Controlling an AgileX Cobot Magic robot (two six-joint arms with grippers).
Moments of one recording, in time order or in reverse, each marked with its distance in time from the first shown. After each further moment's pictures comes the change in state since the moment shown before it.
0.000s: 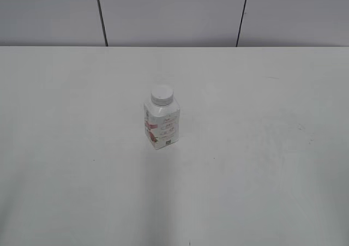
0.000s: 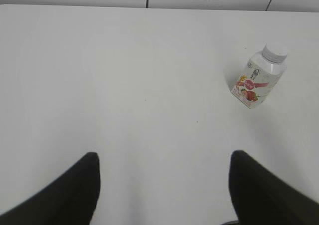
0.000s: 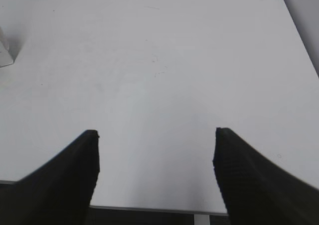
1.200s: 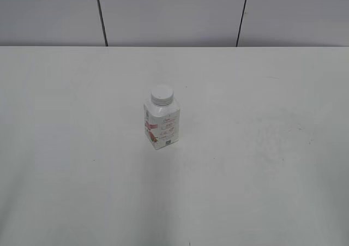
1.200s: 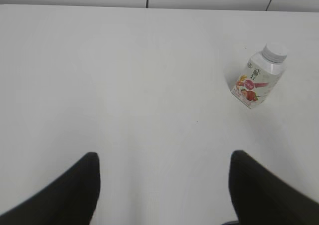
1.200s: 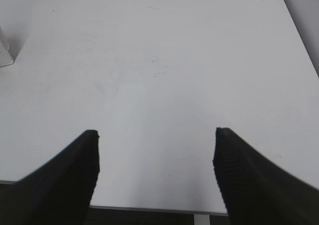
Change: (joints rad) left arm 0.000 0.000 0.000 0.000 0.000 0.000; right arm 0.000 0.000 0.000 0.000 0.000 0.000
